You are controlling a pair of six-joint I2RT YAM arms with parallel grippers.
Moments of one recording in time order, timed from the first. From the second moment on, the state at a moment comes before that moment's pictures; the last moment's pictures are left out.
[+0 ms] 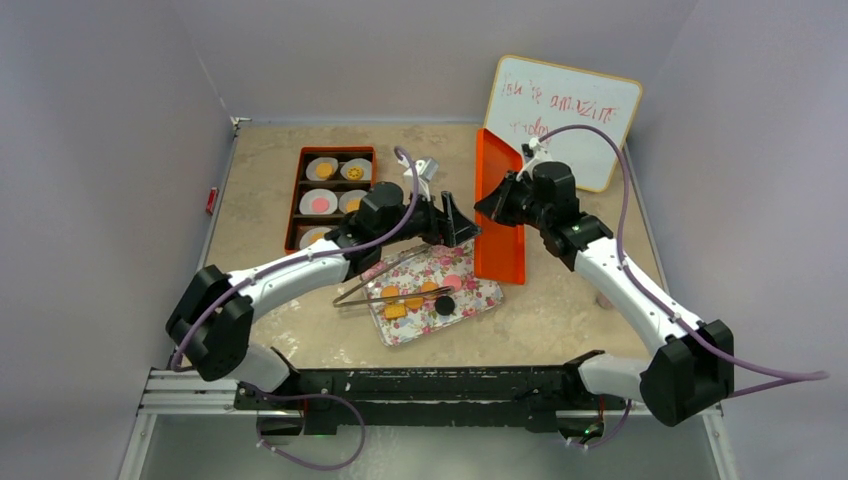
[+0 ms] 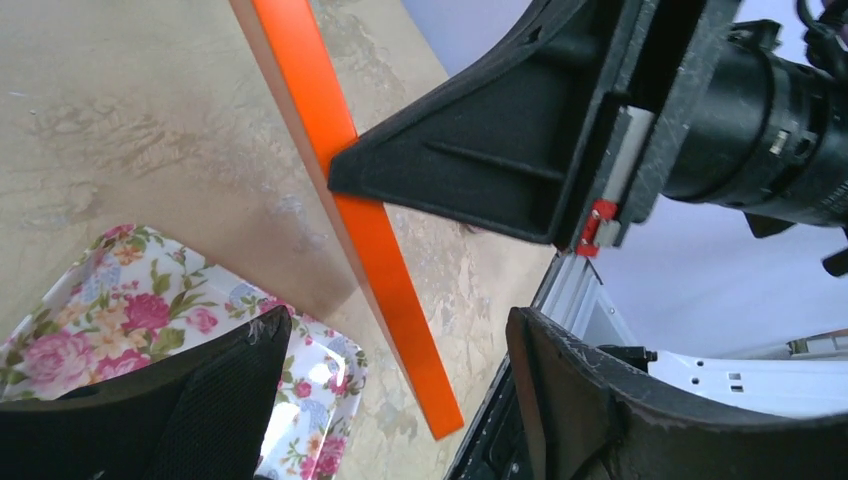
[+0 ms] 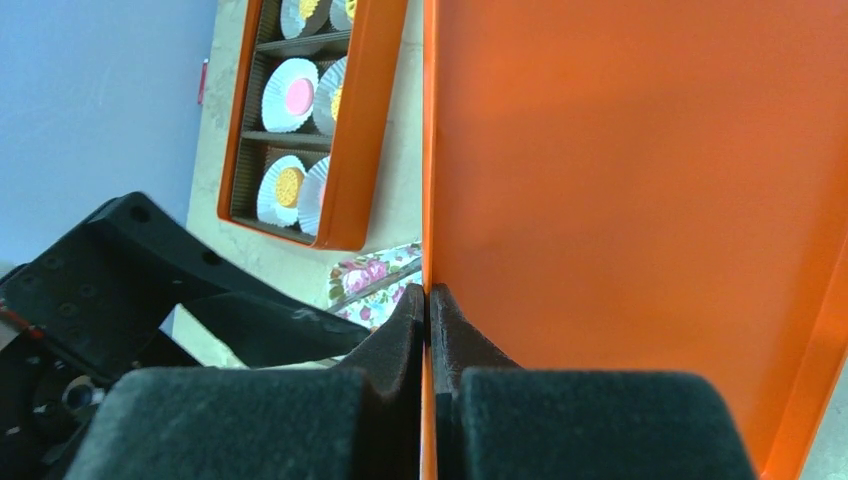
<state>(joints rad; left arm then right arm) -0.75 1.46 0.96 0.30 0.31 -0.68 0.40 1.23 0.99 -0.23 -0.21 0.63</state>
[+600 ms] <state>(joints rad) -0.78 1.61 1.07 0.33 0.31 -0.66 0.44 1.21 1.01 -0.22 -0.21 0.64</state>
